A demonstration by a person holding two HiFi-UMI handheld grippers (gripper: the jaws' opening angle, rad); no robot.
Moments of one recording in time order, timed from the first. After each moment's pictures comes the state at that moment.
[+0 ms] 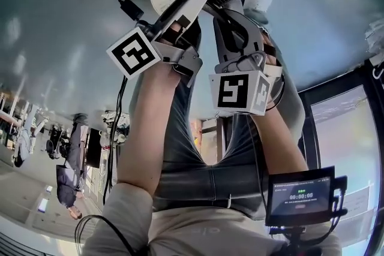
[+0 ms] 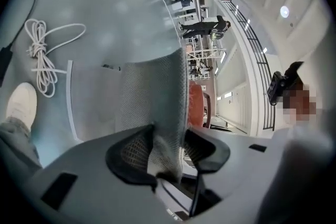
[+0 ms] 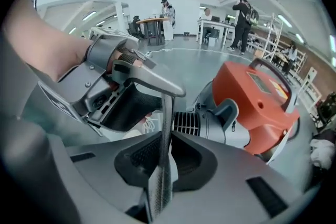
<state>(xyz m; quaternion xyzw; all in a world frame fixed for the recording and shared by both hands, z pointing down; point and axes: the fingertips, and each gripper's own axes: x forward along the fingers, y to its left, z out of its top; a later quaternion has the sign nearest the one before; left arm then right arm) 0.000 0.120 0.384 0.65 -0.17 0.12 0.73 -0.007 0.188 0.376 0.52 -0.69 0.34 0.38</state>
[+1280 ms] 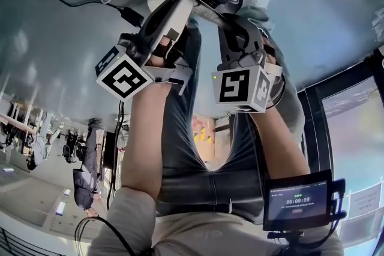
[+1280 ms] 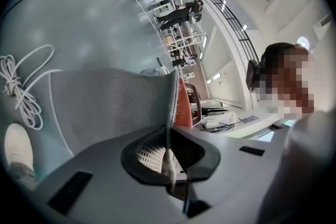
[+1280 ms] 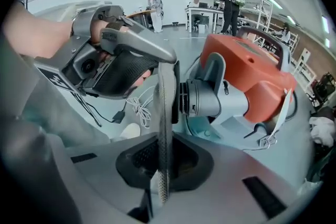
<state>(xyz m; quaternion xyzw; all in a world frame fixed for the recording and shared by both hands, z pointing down) 0.011 0.109 0.352 0.73 -0.12 0.15 0.66 0.007 0.212 0.395 0.52 -0.65 0.40 0.38</state>
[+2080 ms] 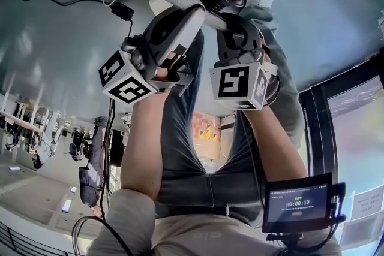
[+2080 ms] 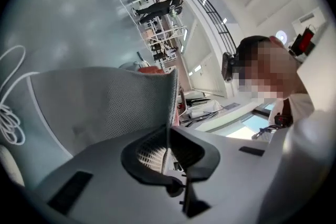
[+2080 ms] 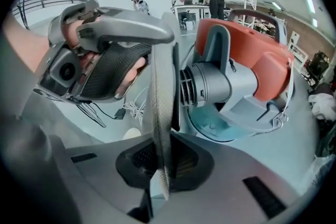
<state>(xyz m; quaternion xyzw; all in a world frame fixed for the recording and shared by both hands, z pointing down) 0.023 0.127 0.325 0.78 -0.01 0.13 0.61 0.000 0.211 0.407 0.56 -0.62 0.44 0.33</state>
